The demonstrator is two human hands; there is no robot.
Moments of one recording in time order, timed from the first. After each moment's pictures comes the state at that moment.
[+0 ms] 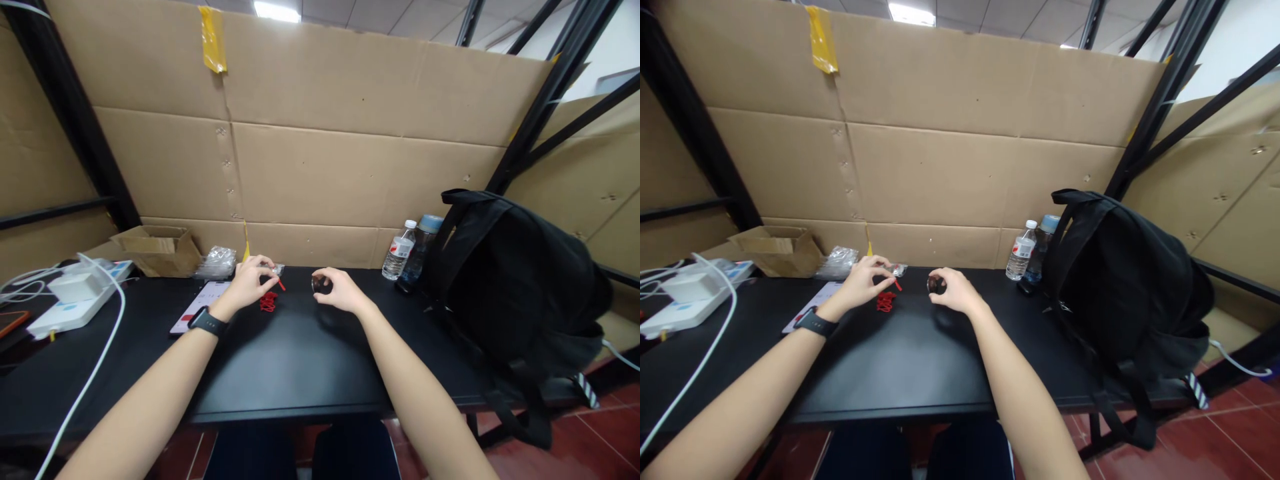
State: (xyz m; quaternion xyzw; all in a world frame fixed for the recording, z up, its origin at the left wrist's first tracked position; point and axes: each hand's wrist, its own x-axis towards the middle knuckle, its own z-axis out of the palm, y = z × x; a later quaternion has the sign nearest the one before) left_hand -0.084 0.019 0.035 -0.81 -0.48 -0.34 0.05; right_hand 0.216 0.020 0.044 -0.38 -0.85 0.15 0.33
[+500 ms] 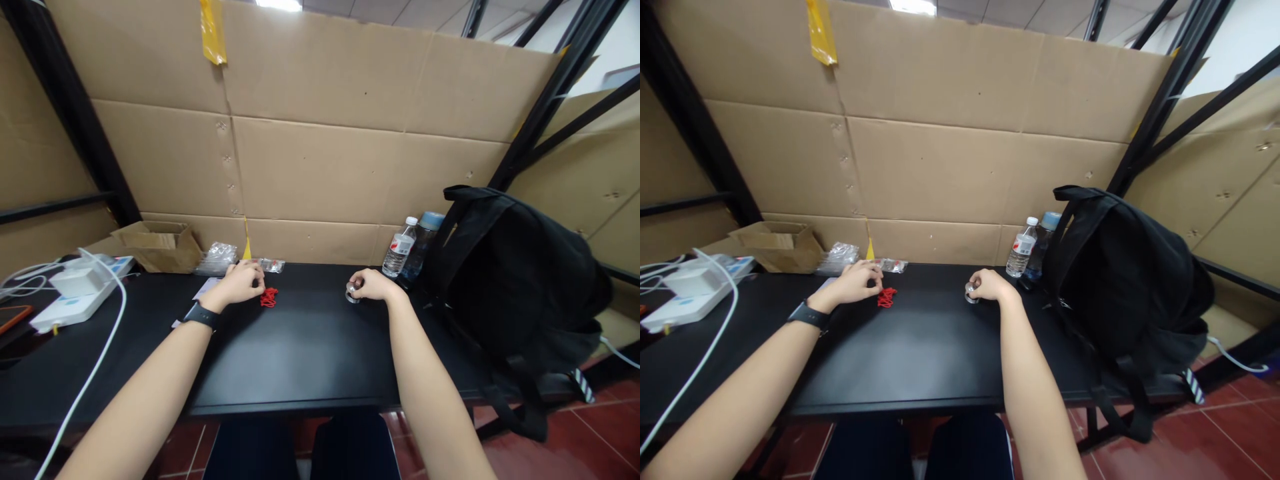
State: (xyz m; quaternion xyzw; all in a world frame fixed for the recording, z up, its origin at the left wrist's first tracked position) left_hand -0.116 0.026 0.028 -0.83 -0.54 -0.16 0.01; right_hand 0.300 0.043 0.052 -0.56 -0.80 0.17 0.13
